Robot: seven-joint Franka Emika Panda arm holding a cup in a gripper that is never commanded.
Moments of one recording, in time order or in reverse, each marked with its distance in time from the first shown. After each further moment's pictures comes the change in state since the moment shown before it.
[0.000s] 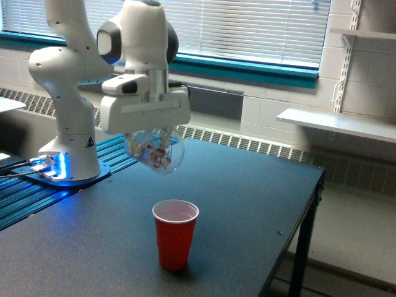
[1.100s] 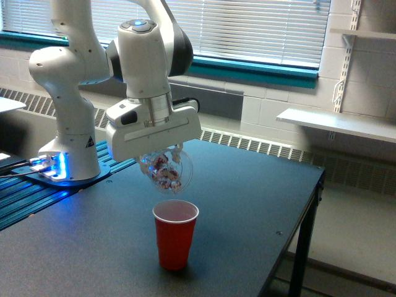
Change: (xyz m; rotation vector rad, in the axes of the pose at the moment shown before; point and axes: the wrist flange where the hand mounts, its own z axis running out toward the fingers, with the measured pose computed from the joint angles) arm 0.015 -0.016 0.037 0.066 -0.190 0.177
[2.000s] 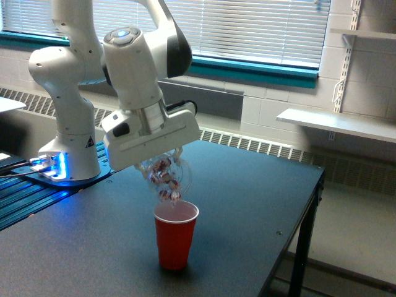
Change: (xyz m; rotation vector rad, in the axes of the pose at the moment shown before) arm 0.013 0.009 0.014 0.054 -0.127 0.120
